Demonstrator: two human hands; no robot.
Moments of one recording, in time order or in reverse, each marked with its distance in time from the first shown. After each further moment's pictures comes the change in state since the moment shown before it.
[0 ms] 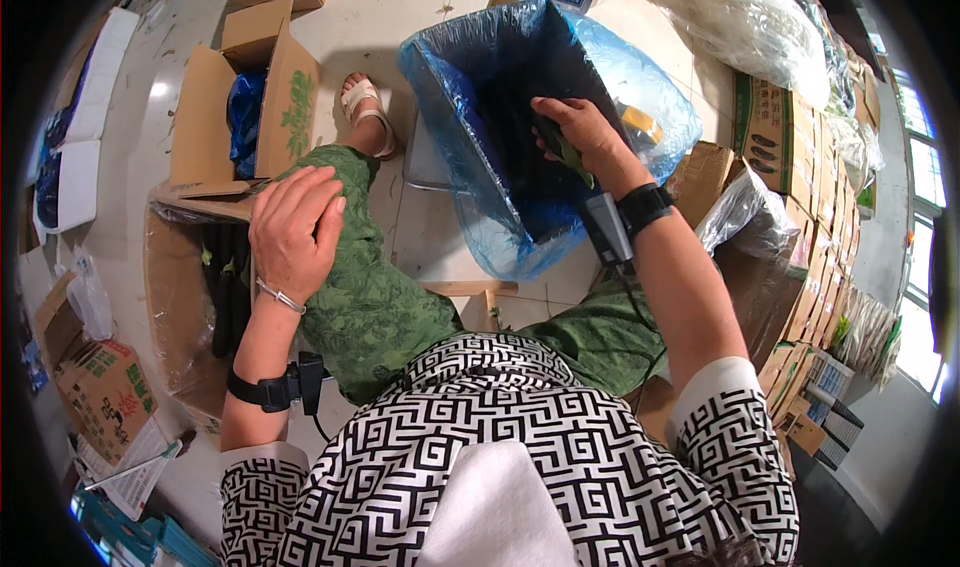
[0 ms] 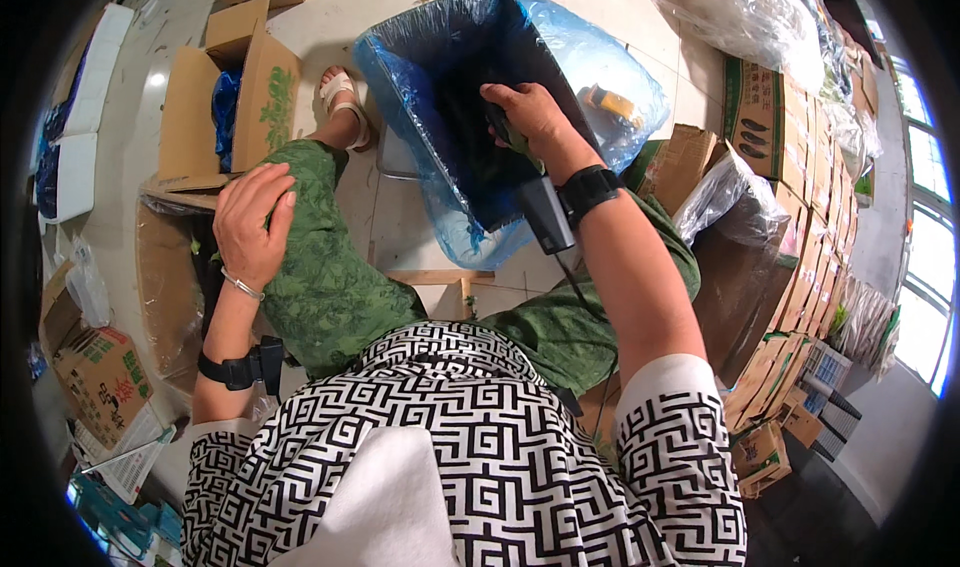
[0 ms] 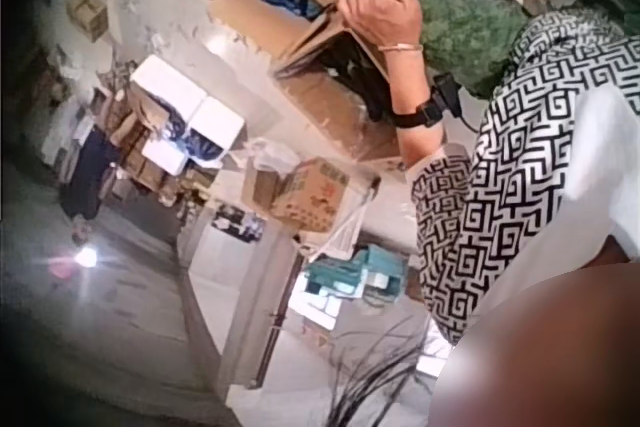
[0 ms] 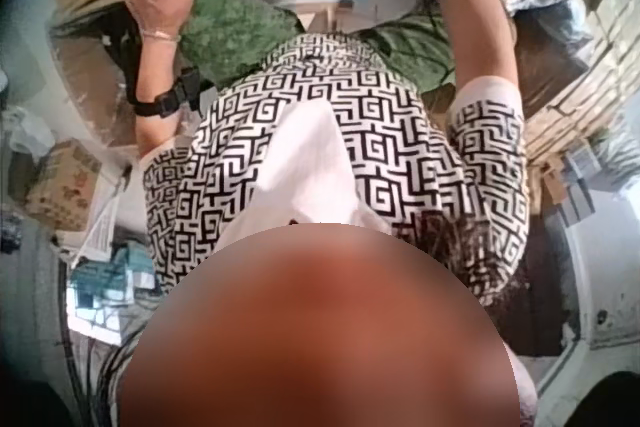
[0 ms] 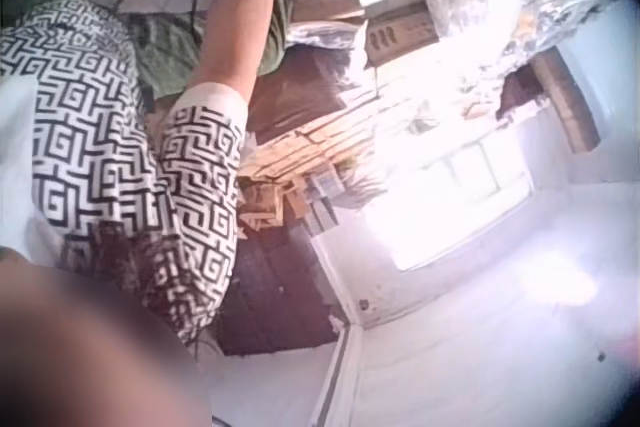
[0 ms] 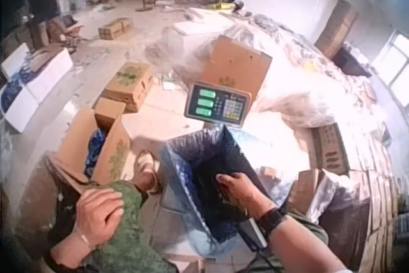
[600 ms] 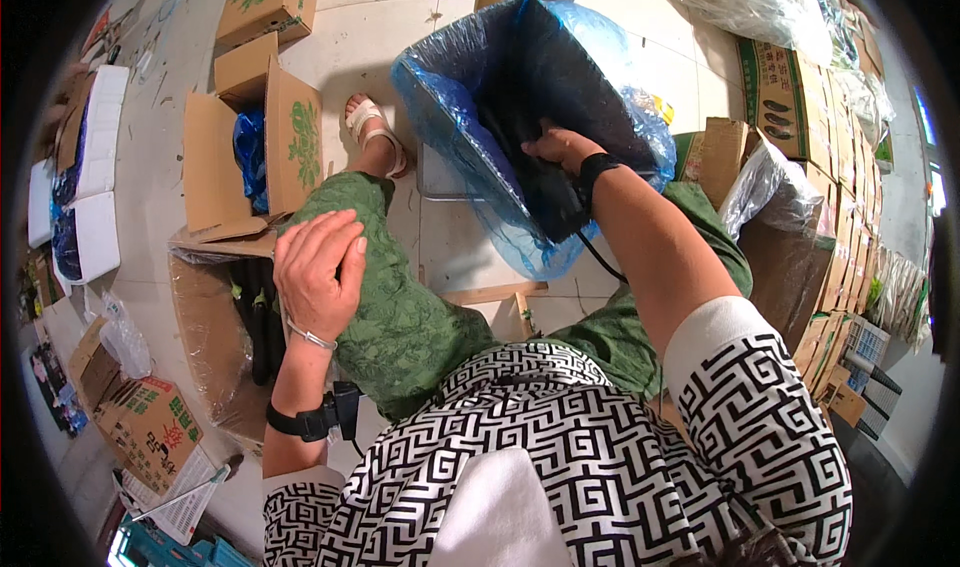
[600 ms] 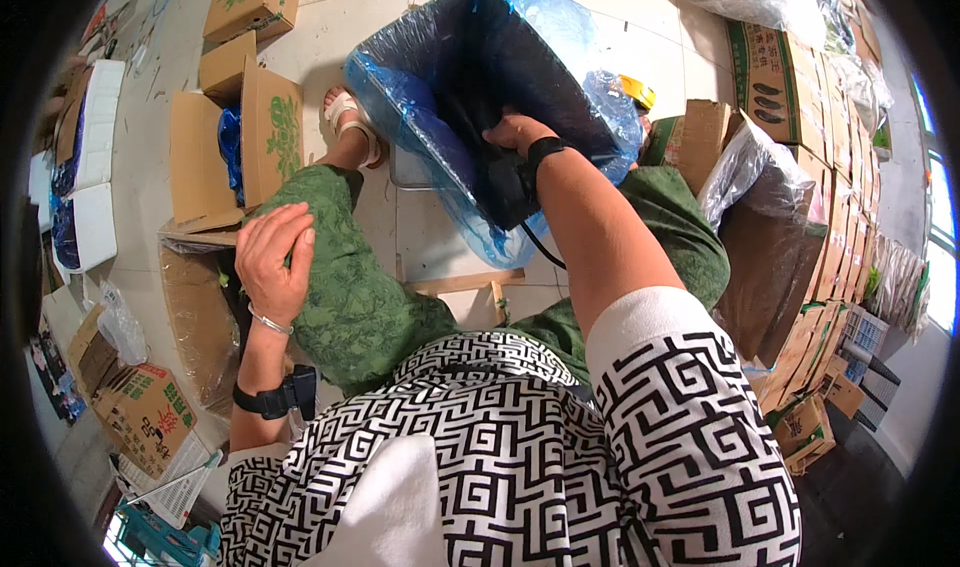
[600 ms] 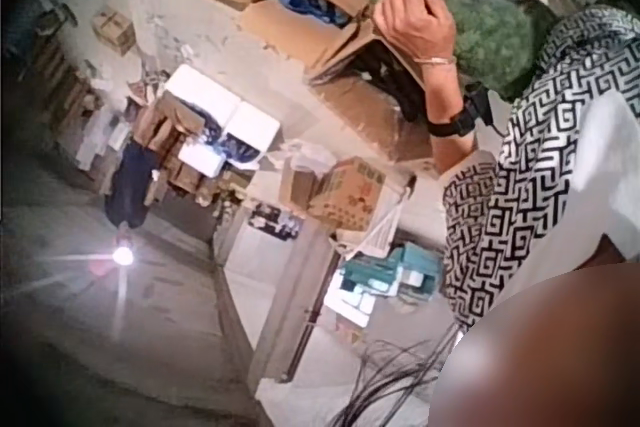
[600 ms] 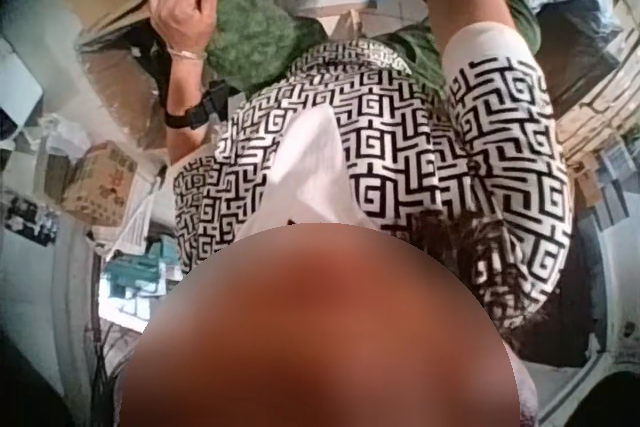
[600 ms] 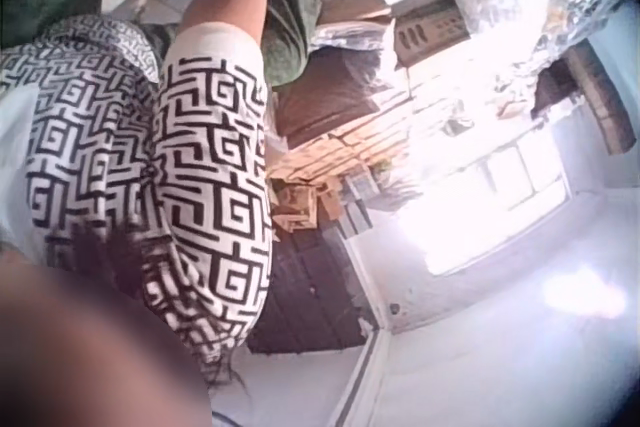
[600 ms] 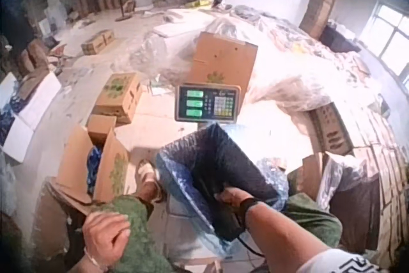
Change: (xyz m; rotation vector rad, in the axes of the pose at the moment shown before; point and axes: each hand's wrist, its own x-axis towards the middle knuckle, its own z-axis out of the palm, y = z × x) left_hand 0.004 0.005 -0.002 -0.045 -0.014 0.022; right_hand 0.071 0.059 0.007 -0.663 -0.148 0.164
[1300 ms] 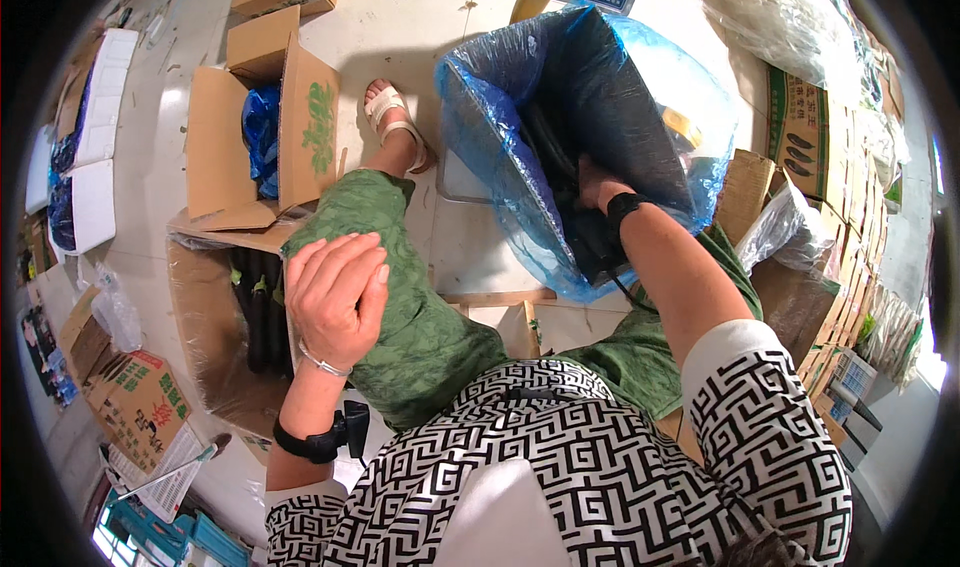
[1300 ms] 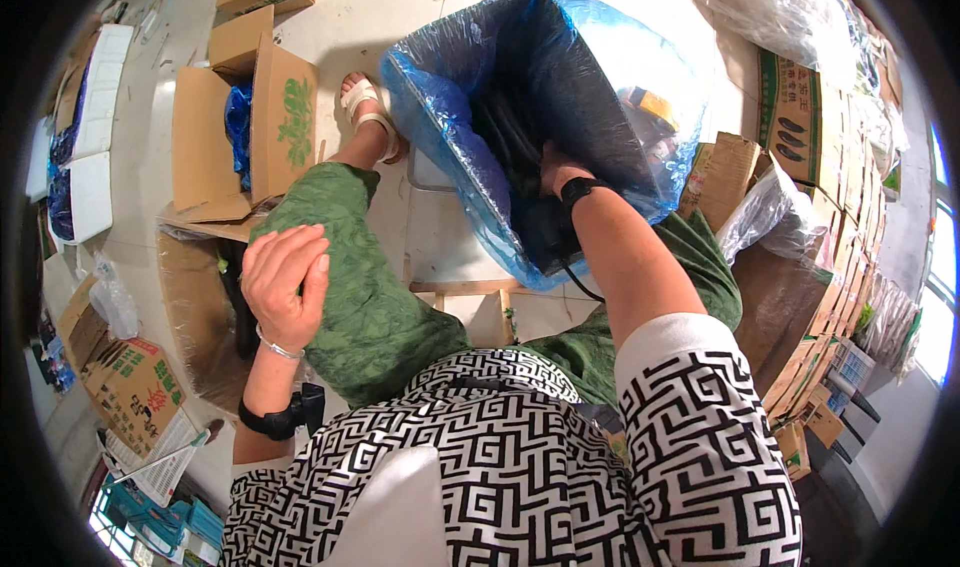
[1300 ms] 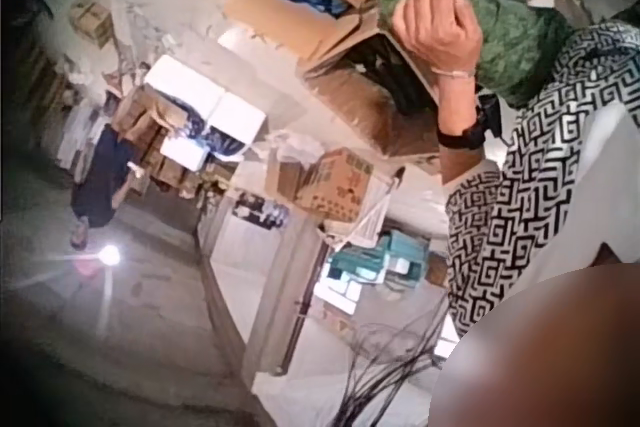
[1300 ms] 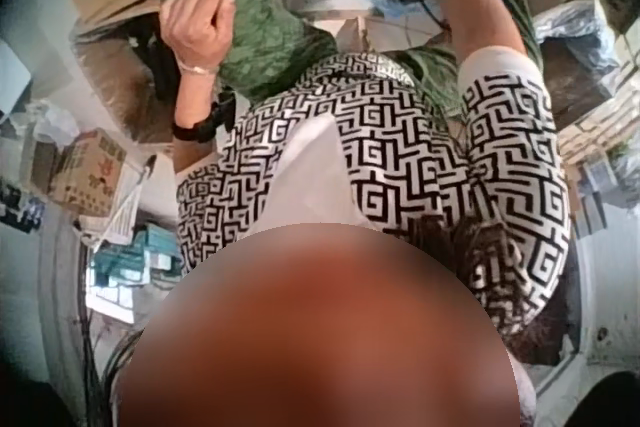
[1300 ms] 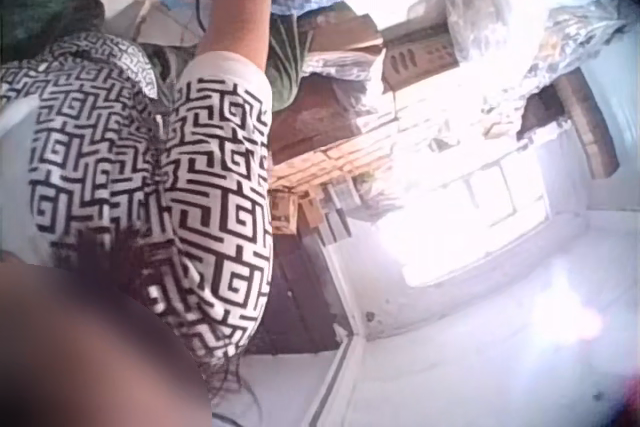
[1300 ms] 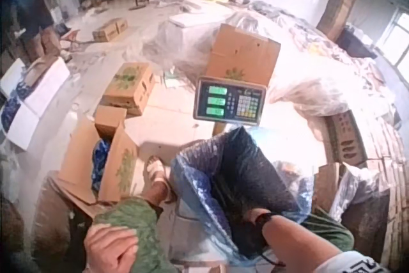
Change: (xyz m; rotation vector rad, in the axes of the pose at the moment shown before) left_hand 0.002 -0.007 -0.004 -0.062 -0.016 -0.040; right_hand 0.006 0.030 0.025 -0.747 0.258 -0.014
